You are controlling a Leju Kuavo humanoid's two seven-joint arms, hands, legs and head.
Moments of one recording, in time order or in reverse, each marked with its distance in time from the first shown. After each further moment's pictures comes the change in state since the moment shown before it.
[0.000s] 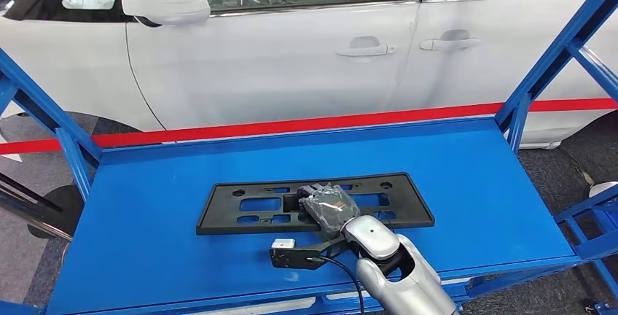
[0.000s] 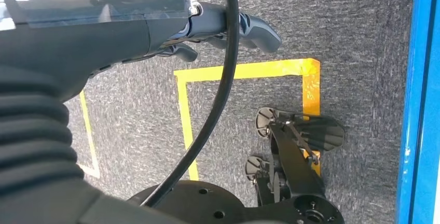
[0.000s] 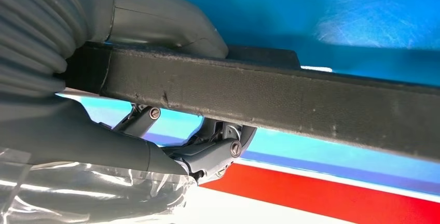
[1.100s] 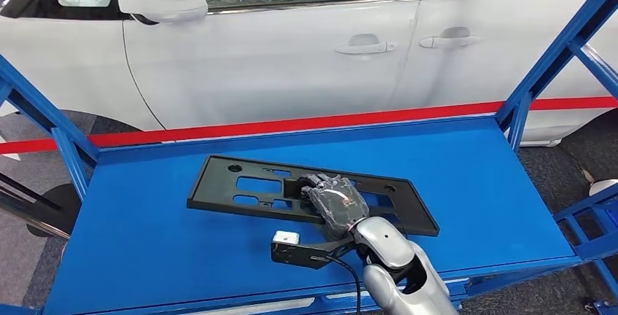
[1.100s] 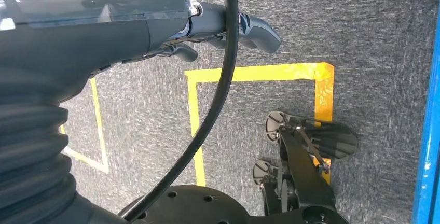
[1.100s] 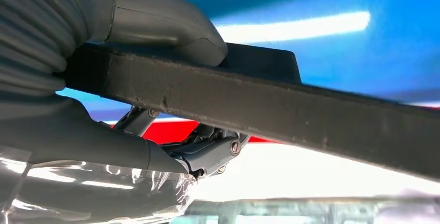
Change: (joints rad) left arm 0.000 -0.011 0.013 -0.016 0.002 0.025 0.040; right arm 0.086 0.025 -0.076 -0.203 -0.022 -0.057 -0.017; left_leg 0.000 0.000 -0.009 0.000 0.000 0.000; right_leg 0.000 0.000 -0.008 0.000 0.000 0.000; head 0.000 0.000
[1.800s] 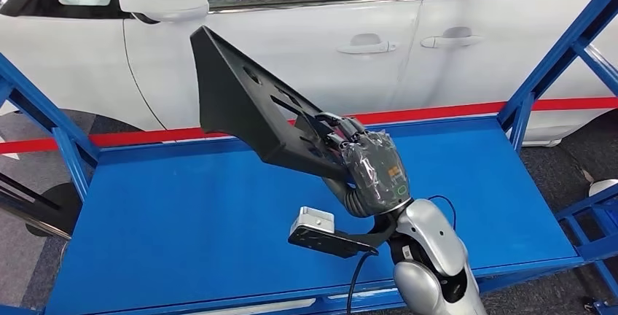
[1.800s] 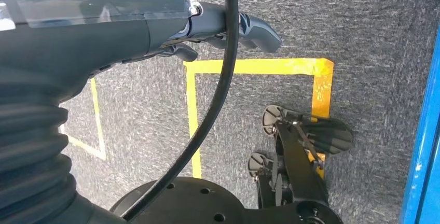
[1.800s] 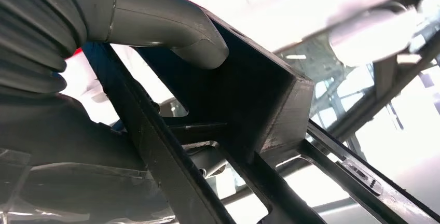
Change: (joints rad) left arm 0.000 -0.009 0.020 -0.003 0.038 -0.003 0.004; right arm 0.001 0.012 -0.090 -0.390 -0.106 -0.101 -0.032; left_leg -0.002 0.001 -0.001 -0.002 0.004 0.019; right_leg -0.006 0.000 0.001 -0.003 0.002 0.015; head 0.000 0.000
